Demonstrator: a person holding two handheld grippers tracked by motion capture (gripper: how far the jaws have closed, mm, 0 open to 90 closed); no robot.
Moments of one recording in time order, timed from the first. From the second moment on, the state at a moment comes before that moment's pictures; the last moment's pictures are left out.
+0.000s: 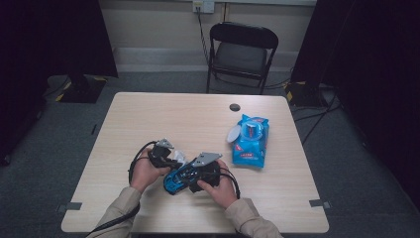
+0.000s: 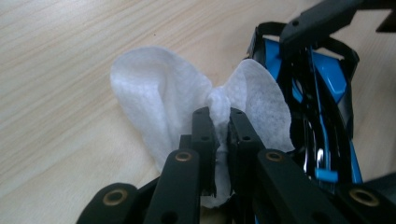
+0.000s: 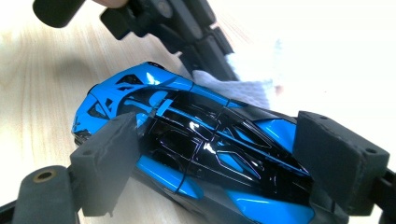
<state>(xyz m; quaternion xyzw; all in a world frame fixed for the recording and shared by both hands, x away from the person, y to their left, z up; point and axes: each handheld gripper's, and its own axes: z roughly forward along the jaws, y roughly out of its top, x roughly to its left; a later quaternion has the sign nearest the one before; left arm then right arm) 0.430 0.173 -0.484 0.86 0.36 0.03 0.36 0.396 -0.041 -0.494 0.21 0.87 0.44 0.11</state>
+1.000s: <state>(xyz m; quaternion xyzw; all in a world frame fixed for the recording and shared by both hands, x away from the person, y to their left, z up) 0.403 0.219 -0.483 0.86 0.37 0.02 0.35 0.395 -0.041 -0.494 0.22 0.87 0.44 0.11</state>
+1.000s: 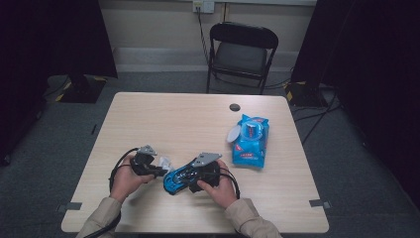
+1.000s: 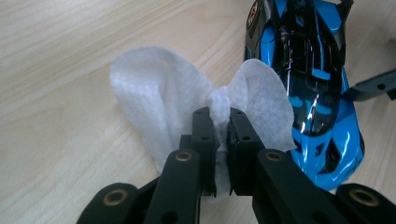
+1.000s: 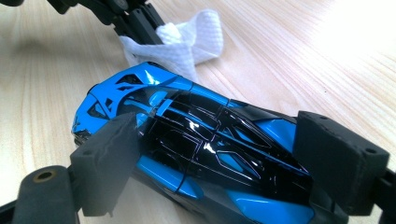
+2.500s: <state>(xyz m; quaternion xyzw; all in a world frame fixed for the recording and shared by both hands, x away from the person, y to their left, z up) 0.456 0.143 -0.488 0.85 0.38 0.02 0.38 0.396 -0.042 -0.495 0.21 0.87 0.44 0.11</state>
